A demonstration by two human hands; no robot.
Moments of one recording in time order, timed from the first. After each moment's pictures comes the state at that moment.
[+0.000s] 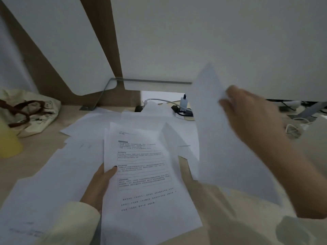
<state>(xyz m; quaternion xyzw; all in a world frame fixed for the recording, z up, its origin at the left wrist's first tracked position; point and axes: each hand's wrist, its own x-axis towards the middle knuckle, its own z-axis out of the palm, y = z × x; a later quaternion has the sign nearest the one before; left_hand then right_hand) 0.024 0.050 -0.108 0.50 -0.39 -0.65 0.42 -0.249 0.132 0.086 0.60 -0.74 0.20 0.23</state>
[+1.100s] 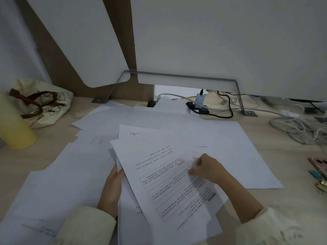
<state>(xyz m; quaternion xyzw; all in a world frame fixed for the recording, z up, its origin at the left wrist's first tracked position) 0.015 0.048 -0.122 0.51 -0.37 -0.61 0.47 -0.236 0.057 -0.092 0.51 -0.80 0.06 -0.30</state>
